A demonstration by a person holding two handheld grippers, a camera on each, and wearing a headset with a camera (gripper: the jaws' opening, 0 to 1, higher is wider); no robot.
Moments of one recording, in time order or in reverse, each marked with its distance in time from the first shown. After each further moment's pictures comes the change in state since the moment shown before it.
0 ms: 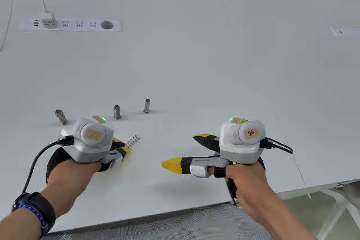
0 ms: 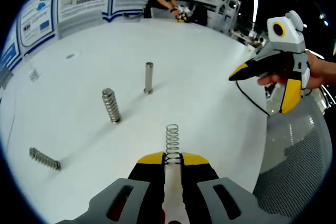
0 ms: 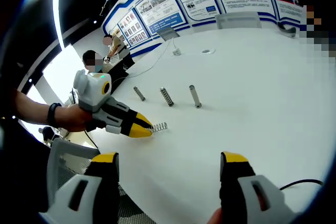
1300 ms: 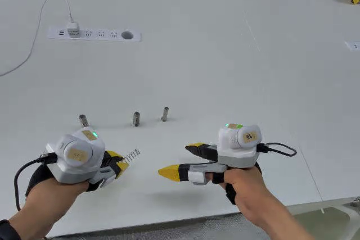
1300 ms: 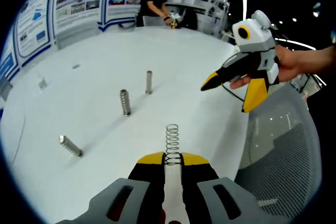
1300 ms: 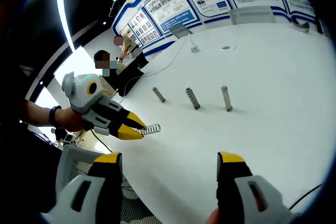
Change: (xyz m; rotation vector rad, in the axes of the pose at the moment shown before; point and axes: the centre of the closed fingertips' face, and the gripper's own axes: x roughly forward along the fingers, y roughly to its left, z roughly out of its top) left arm -0.064 -0.003 -0.007 0.075 -0.043 -0.038; right arm 0.034 0.045 0.009 0.016 0.018 0.126
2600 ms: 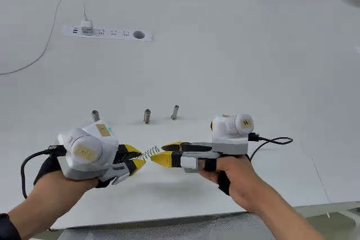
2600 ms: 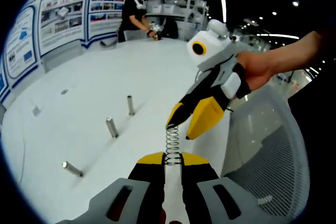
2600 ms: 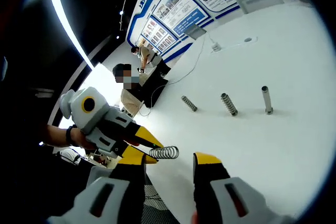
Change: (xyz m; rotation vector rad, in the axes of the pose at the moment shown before) left arm -0.021 -0.033 0.032 0.127 -0.077 -0.100; right arm 0.028 0.047 0.025 0.151 -0.049 0.254
